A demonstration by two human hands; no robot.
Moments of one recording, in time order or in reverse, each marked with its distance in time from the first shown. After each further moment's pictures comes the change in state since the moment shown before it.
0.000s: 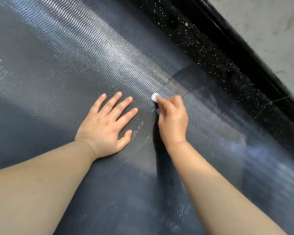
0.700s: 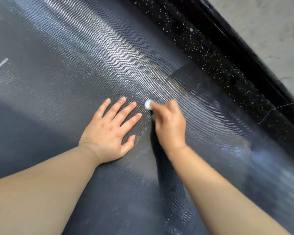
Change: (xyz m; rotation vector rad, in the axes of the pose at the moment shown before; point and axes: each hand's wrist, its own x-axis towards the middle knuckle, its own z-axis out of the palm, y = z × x) left_hand 0.000 -0.001 -0.002 0.010 -0.024 -0.009; right_hand 0.002 -0.010 0.005 0.010 -0.069 -0.152
